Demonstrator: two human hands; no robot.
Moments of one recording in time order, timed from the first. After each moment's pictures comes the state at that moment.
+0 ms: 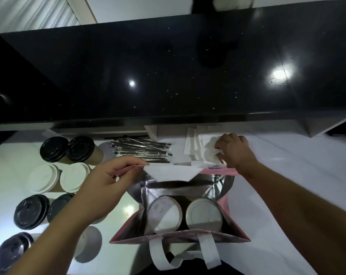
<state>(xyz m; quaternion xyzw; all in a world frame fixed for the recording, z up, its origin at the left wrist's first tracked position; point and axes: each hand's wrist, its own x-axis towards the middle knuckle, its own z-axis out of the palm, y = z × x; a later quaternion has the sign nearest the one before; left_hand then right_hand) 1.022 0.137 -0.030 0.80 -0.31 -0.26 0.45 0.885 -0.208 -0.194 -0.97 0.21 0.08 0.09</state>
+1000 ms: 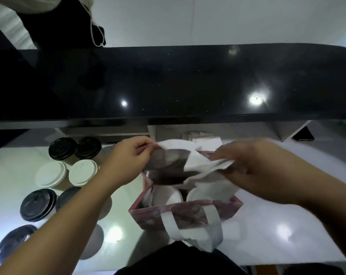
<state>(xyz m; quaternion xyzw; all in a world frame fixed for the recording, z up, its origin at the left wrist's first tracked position) 1.029 0.128 -0.027 0.82 -0.37 -0.19 0.39 0.790 -0.069 0.085 -0.97 0.07 0.01 0.22</state>
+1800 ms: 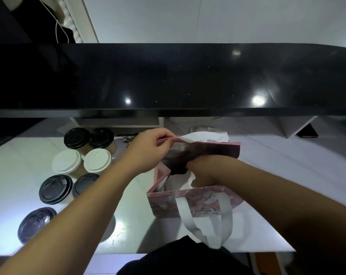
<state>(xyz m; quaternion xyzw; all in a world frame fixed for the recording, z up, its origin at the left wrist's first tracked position) 1.016 0.134 -0.022 0.80 -0.40 -0.21 0.39 0.880 -0.012 -0.023 -0.92 0.12 0.35 0.11</state>
